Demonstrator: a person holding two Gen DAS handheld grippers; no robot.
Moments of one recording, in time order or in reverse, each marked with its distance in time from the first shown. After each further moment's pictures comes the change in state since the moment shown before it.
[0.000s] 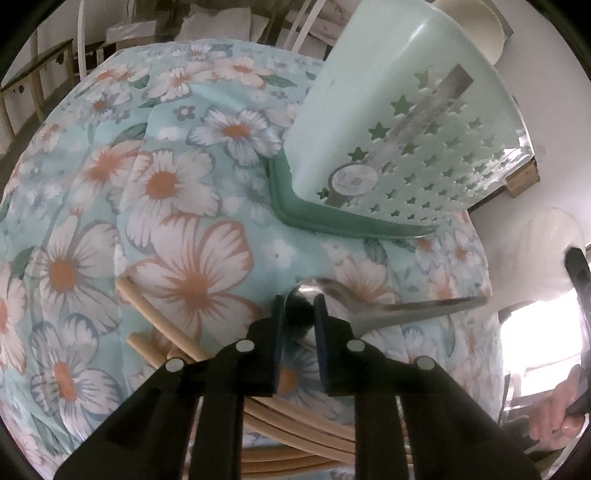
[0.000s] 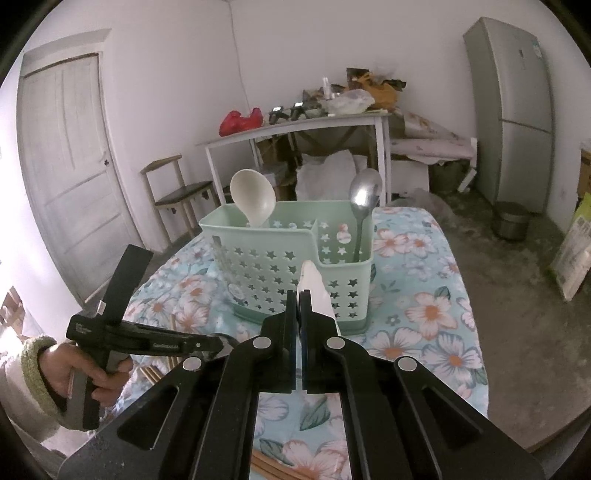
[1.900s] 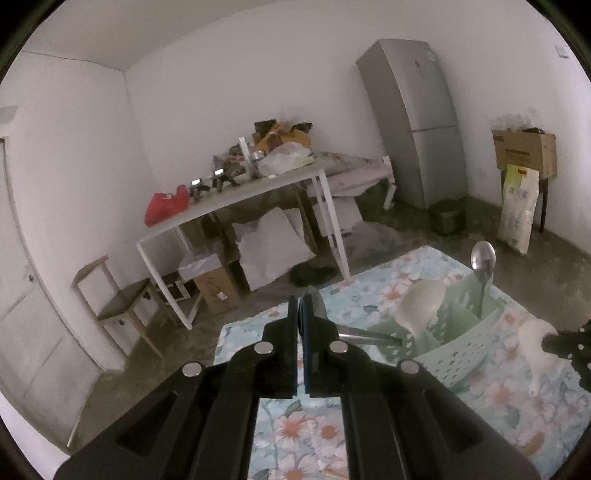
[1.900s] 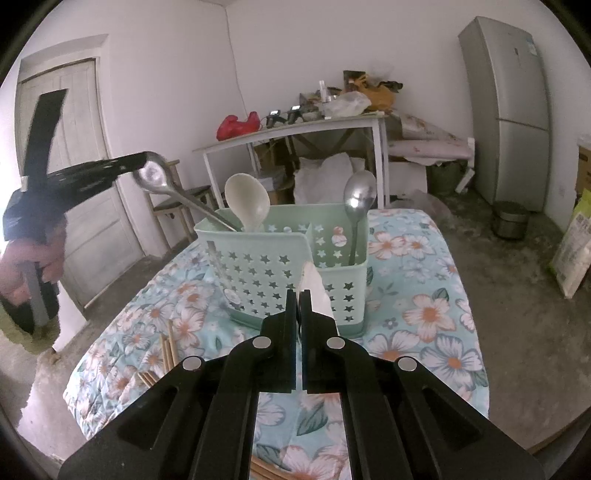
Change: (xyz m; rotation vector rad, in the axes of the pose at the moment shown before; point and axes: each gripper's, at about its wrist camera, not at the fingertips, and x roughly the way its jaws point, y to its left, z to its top) left arm -0.165 -0.072 0.056 0.493 -0.663 0.478; right arm 0.001 0.002 0.000 0.018 -0.016 -0.004
